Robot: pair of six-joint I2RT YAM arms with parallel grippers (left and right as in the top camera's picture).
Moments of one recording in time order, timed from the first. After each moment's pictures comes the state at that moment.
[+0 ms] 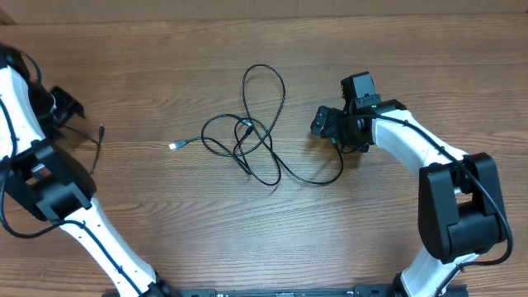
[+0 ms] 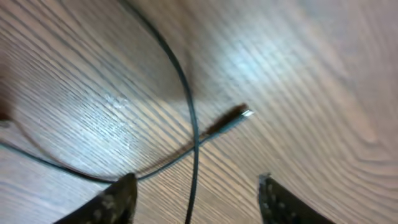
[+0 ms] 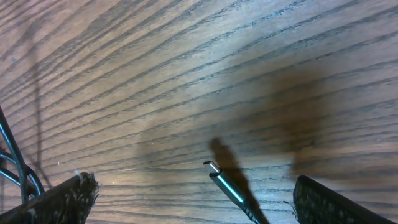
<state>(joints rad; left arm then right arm) 0.55 2.44 2.37 -1.50 0.09 -0.33 0.24 1.88 1.19 -0.53 -0.15 0.56</state>
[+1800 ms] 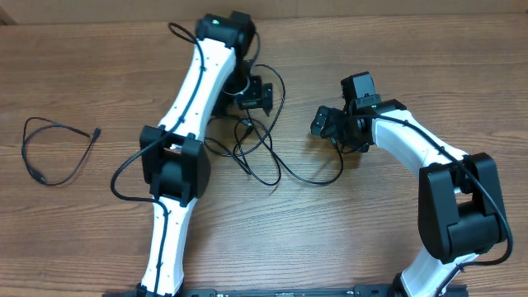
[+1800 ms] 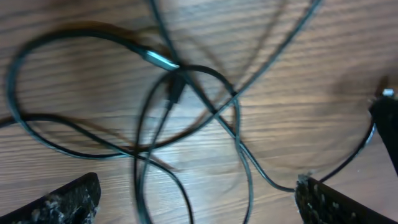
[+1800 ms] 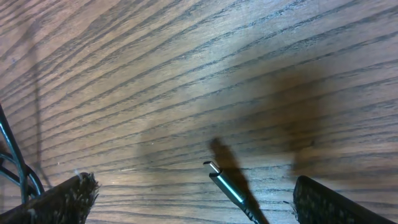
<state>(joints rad) -0.33 2.44 2.41 -1.61 0.21 -0.34 0.24 1.88 1.19 -0.53 -0.15 0.56</state>
